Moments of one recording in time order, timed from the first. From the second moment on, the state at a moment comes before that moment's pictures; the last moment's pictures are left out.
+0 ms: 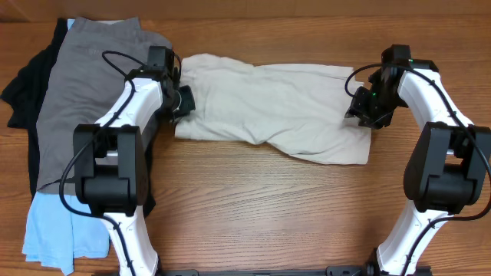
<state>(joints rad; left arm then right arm) -0.06 2.11 1.51 -0.74 0.12 -0.32 -0.11 2.09 1.58 -1.03 -0.25 0.30</state>
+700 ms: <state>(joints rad) -0.06 1.73 1.52 -1.08 -0.05 -0.15 0.06 2.09 1.48 -0.92 -0.51 0.24</state>
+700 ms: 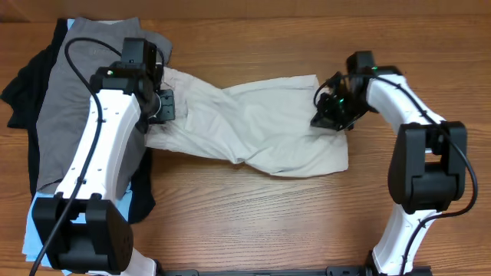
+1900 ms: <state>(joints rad) -0.63 1.96 1.69 -0.89 0.08 0.00 0.07 2.08 1.35 -0.83 -0.52 0.30</state>
